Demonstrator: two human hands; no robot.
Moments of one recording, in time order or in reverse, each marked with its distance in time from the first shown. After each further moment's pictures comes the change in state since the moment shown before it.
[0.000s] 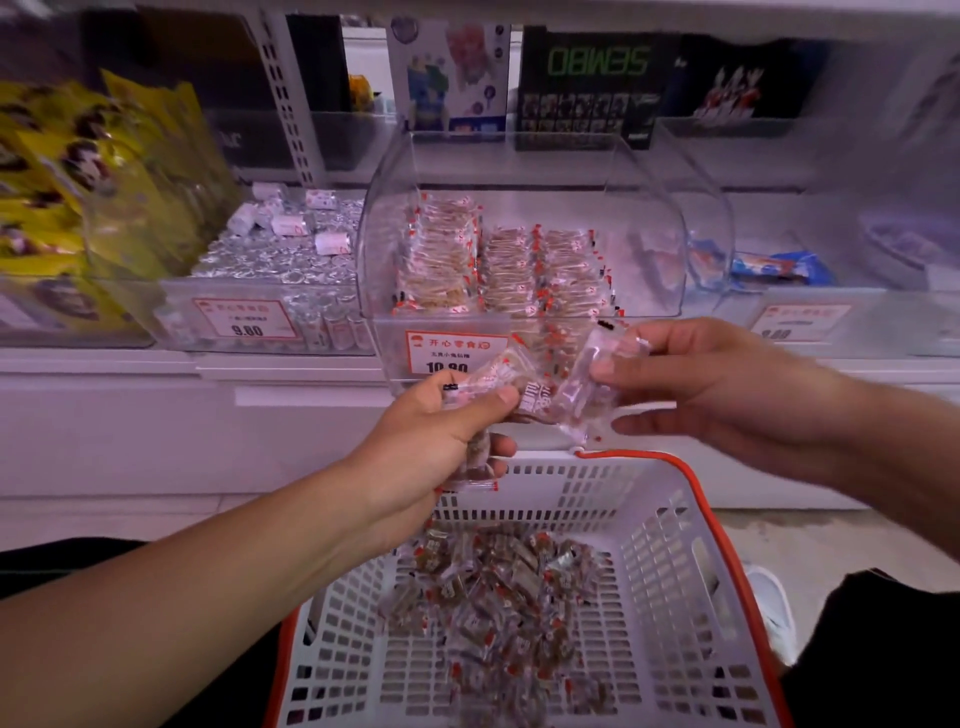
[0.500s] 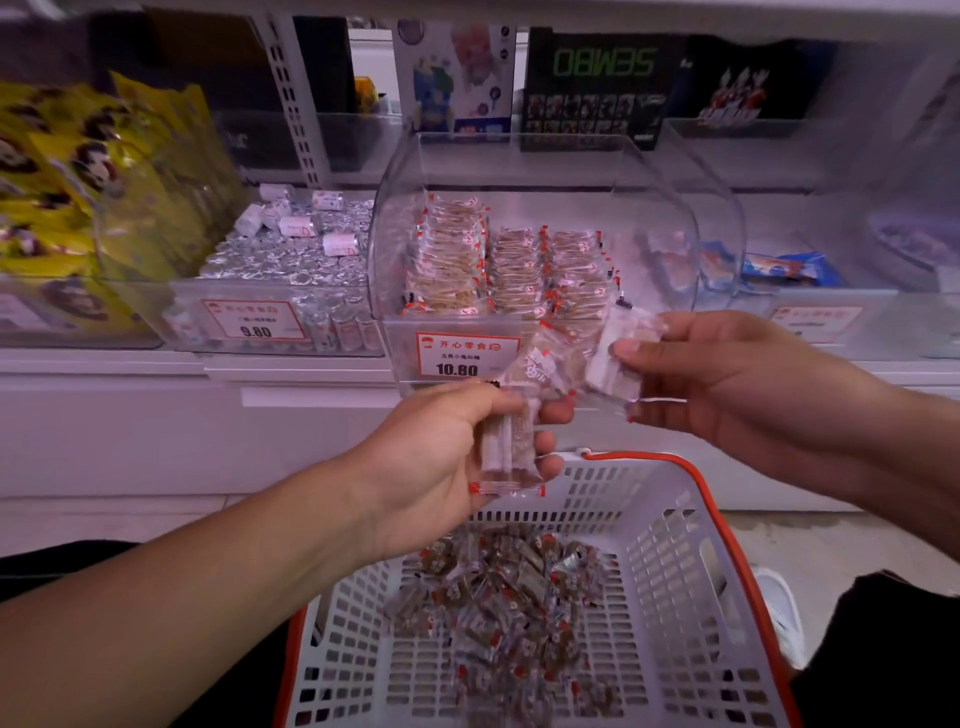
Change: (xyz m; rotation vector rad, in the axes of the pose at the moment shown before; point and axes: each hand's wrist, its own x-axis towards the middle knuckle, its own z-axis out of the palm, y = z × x) left_hand -0.015 0.018 0.006 -0.228 -0.289 -0.149; right_hand -0.005 -0.008 0.013 0.126 0.124 -0.042
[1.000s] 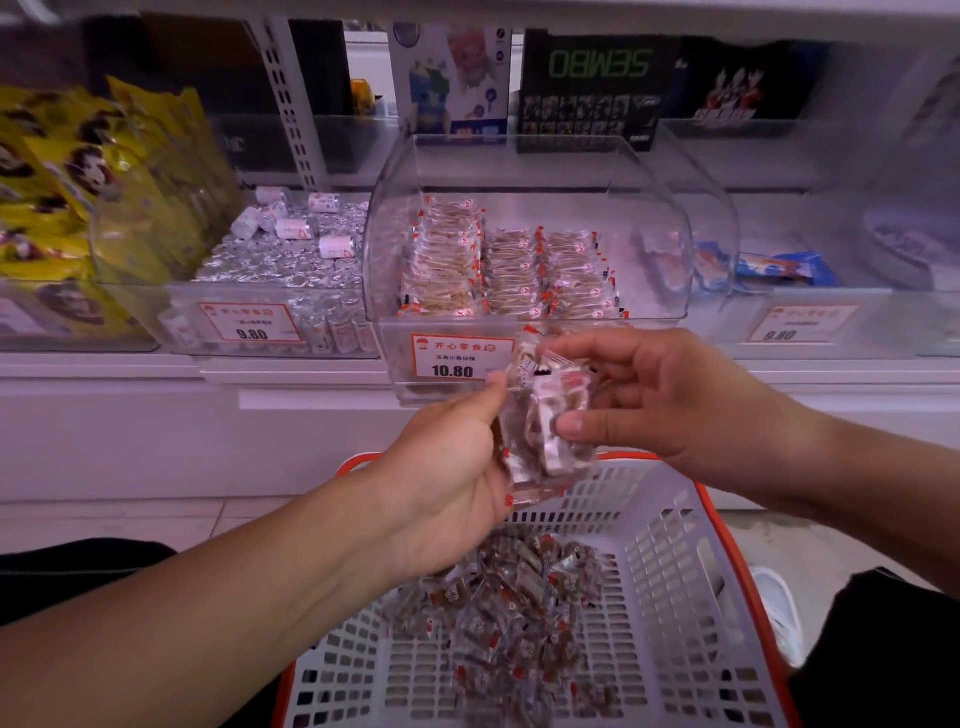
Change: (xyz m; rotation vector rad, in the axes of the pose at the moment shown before) left_hand 0.004 -0.011 0.020 -0.082 0.140 0.003; right_hand -0.004 0.011 0.021 -0.253 -0.143 -0.165
